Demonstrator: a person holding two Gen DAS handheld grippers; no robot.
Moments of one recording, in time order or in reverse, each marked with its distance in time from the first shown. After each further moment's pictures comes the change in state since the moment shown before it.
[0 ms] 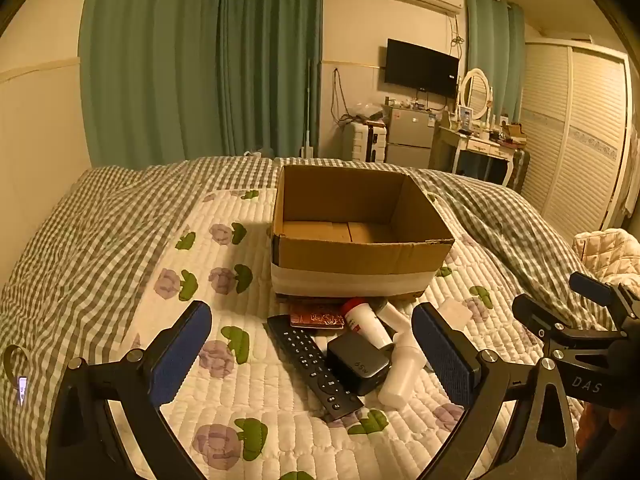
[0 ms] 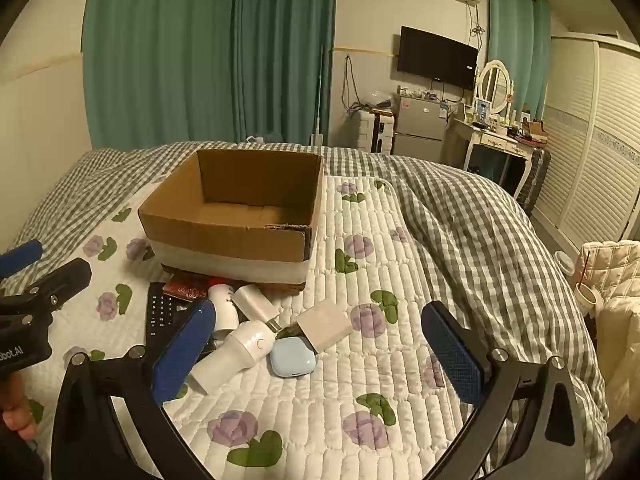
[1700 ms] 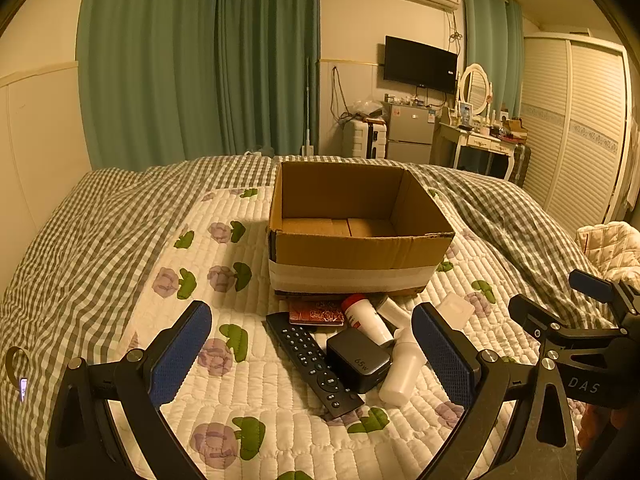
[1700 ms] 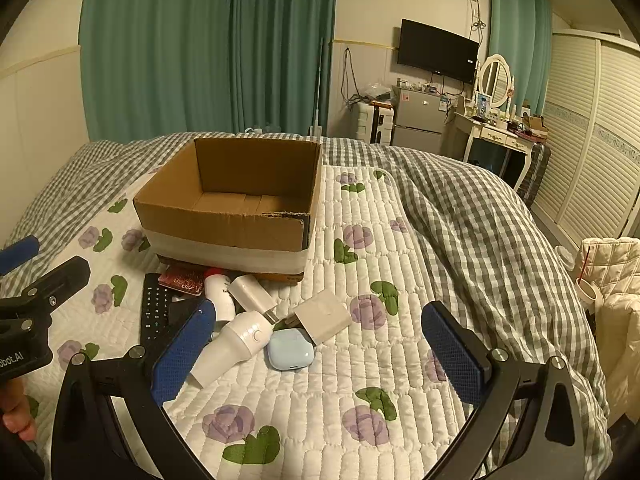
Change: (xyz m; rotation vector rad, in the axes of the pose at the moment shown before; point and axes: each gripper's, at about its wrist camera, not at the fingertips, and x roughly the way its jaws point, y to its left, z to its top) left arm 0.003 -0.007 -0.003 0.018 0.001 0.008; right arm 0.008 0.000 -0.006 0.000 0.020 -0.002
